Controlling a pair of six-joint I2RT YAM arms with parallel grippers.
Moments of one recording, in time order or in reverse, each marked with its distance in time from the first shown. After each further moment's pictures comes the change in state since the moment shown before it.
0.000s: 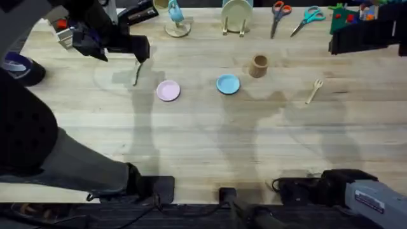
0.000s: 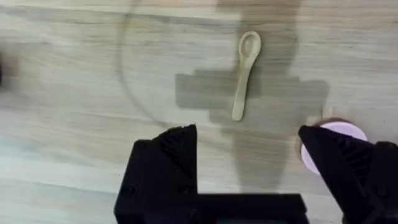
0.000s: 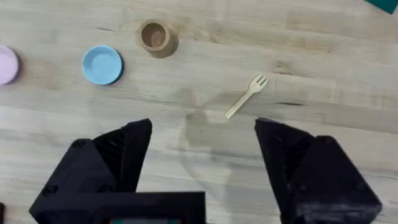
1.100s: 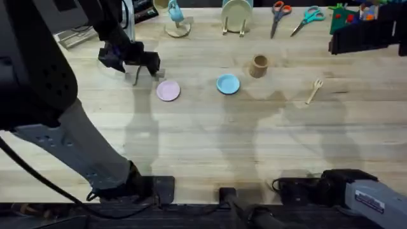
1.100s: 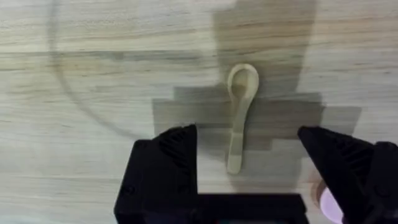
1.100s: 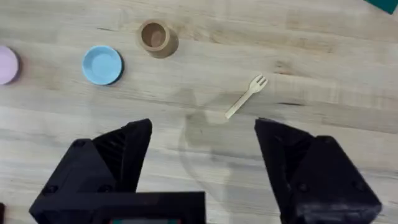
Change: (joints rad) left arm 0.002 0.237 -0.036 0.170 0.064 0.073; right arm 0.000 0.000 0.000 0.000 0.000 0.000
